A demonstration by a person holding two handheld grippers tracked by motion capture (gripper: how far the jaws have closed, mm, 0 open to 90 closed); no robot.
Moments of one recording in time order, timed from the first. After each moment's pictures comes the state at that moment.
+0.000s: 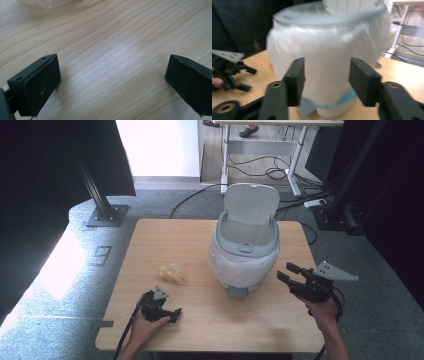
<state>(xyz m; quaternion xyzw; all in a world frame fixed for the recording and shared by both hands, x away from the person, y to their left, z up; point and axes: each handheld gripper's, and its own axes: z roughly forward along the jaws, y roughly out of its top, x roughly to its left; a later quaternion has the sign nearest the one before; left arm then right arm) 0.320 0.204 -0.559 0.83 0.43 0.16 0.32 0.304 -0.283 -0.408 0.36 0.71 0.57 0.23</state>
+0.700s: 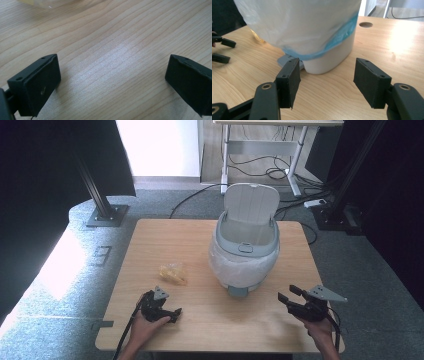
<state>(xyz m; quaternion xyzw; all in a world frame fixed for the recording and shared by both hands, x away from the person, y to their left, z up) 0.320 0.204 -0.560 0.83 0.43 0.16 0.32 0.288 -0.298 -0.492 0.42 0.71 0.51 0.22</state>
